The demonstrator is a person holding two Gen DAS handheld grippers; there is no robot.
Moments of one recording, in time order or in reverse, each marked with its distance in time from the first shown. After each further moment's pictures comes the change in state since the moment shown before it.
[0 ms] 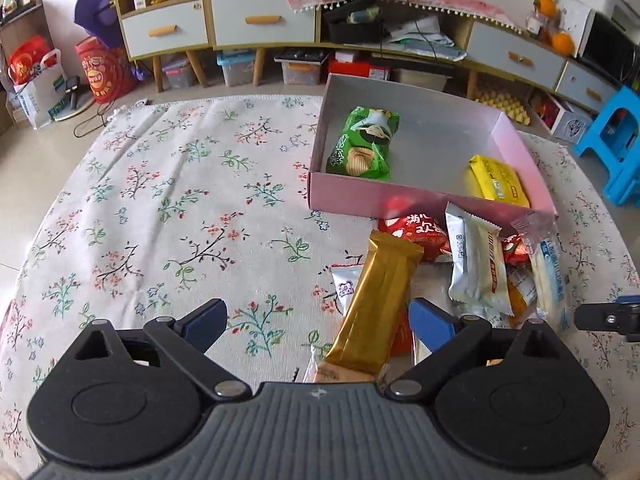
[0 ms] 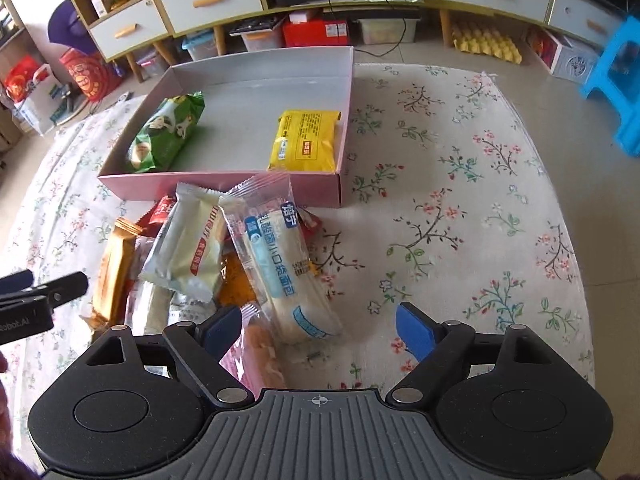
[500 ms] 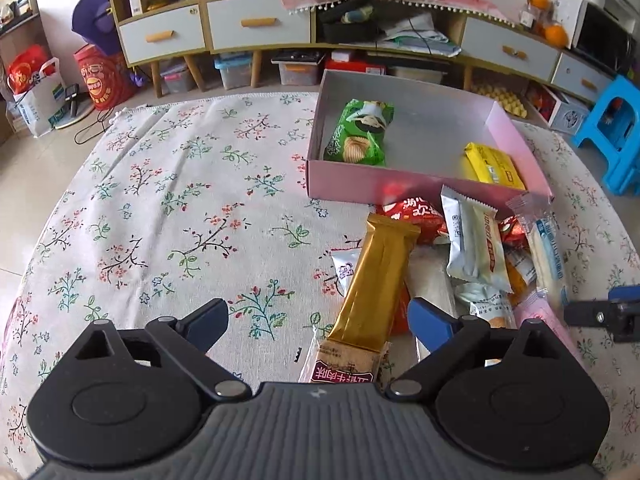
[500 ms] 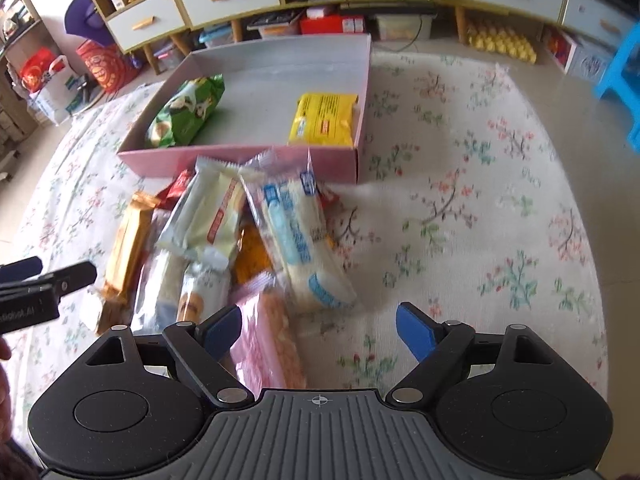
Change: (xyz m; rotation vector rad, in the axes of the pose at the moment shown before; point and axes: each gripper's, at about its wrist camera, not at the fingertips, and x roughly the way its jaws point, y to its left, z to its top) left arm 0.001 -0.005 -0.007 0.027 0.008 0.005; right arm 0.006 0.010 -0.013 -0.049 -0.018 -0.013
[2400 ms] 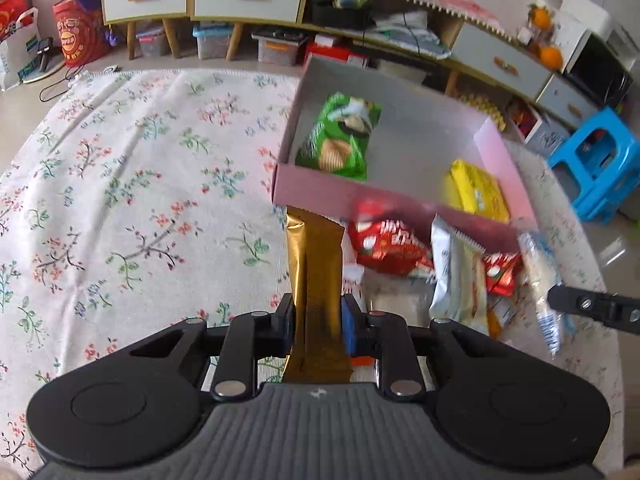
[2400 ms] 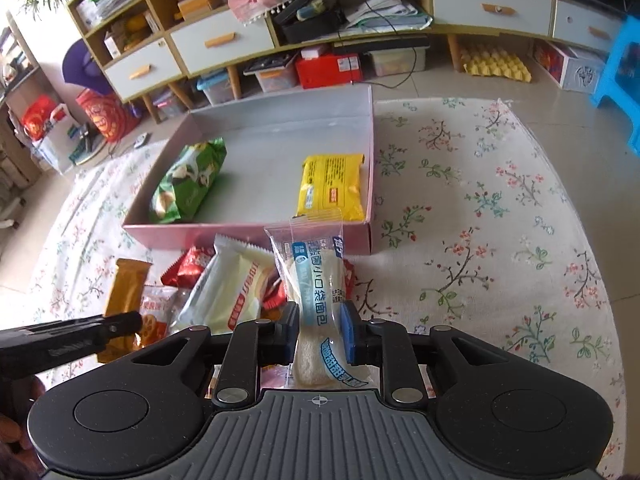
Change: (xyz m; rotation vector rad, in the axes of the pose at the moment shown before) left arm 0.028 0.013 0.024 -0.119 0.055 -0.163; right arm -0.001 -0.002 0.031 0.071 -0.104 0.046
